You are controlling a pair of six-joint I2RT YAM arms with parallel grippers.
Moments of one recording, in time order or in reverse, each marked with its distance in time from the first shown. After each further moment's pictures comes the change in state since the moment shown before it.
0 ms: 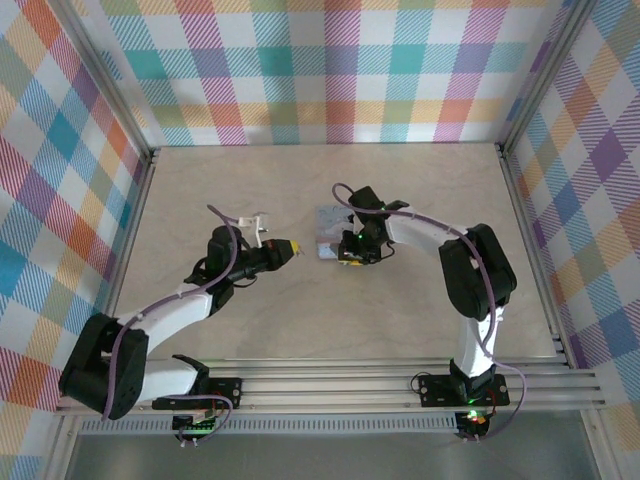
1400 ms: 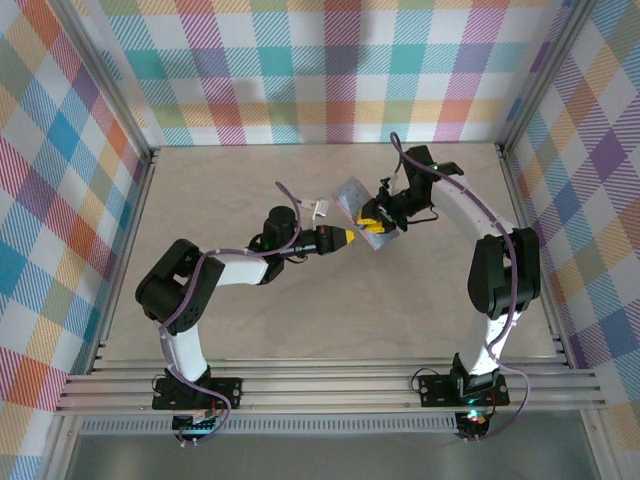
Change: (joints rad) left arm -0.181 0.592 0.341 0.436 0.185 -0.086; right arm -0.270 -0.069 0.244 -0.365 -0.473 -0.042
